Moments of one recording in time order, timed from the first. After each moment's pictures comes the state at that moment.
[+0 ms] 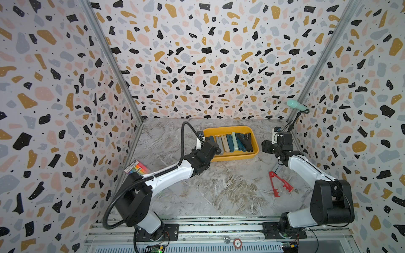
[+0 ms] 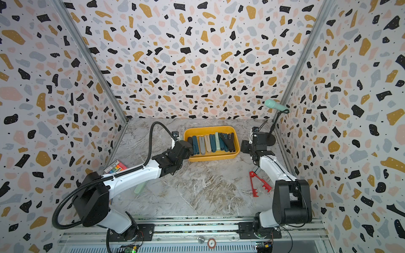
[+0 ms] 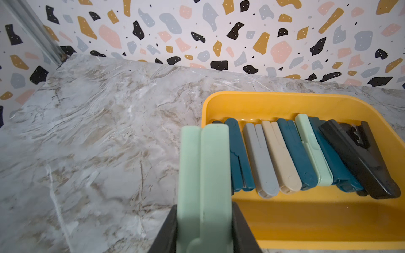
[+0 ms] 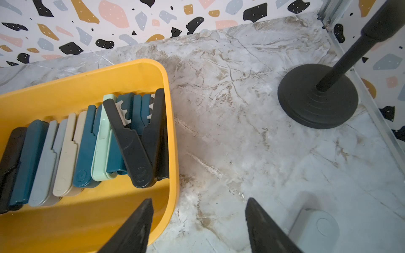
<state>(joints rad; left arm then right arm) -0.76 1.62 1.15 -0.23 -0.67 -0.56 0.06 1.43 0.91 -0.13 -0.05 0.16</state>
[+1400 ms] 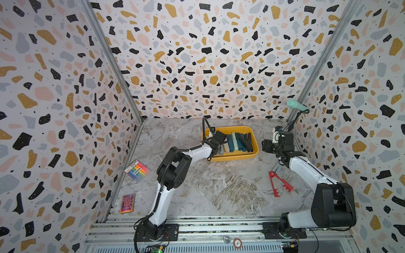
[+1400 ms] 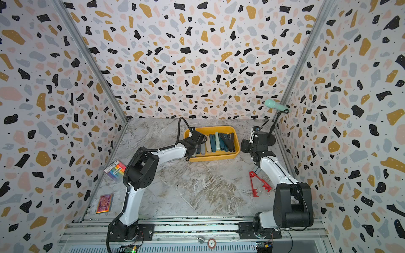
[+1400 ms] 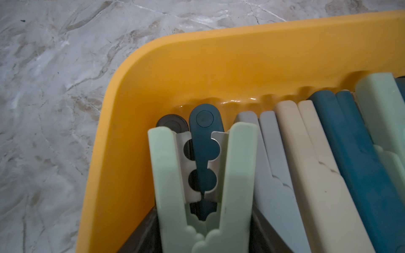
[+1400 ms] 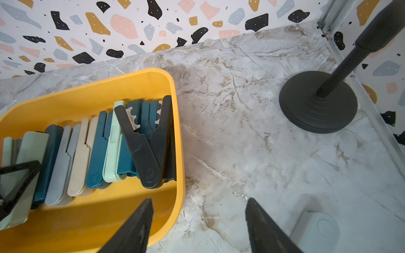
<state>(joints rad) -0.66 2.18 1.59 -0.30 -0.48 -0.49 0.06 1.41 0.91 -0.13 -0.06 0.17</state>
